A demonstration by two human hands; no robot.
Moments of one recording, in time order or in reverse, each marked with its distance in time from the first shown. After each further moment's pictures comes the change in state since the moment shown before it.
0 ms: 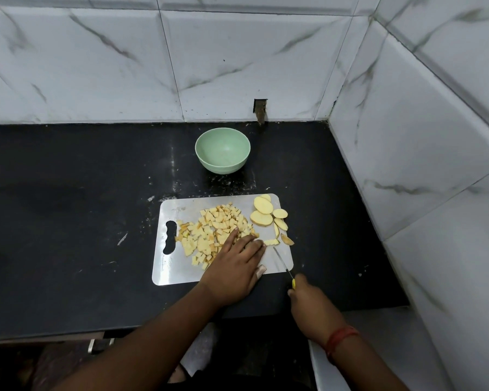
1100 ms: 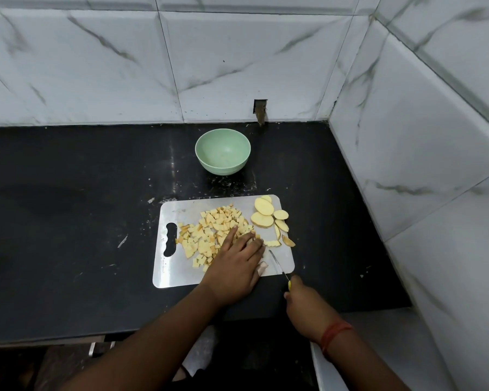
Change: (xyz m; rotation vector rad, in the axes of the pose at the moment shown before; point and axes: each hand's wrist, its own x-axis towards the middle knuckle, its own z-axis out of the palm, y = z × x) left_hand 0.005 -0.002 -0.003 -0.008 0.024 -0.042; right_hand 0.007 -0.011 0.000 0.035 -0.076 0.028
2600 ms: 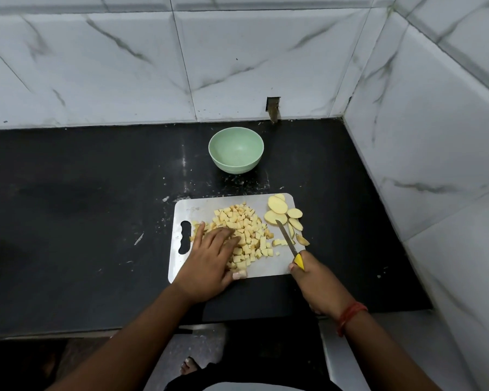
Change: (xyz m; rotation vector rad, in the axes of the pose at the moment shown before) left_hand -0.052 -0.064 -0.017 -0.061 0.034 -0.111; right_hand 0.008 -0.021 -0.028 0.368 0.048 -0.083
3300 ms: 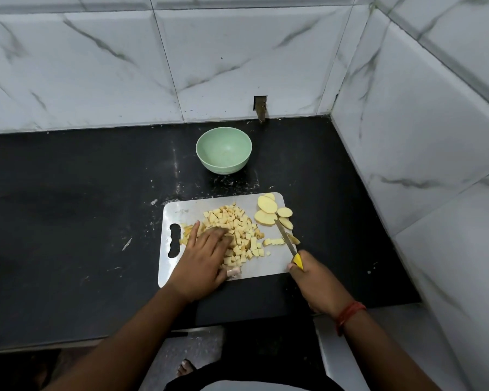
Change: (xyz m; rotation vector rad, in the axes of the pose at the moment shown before) left_hand 0.011 0.000 0.006 0.060 0.019 0.045; right_hand 0.000 0.011 -0.010 -0.010 0.041 -0.032
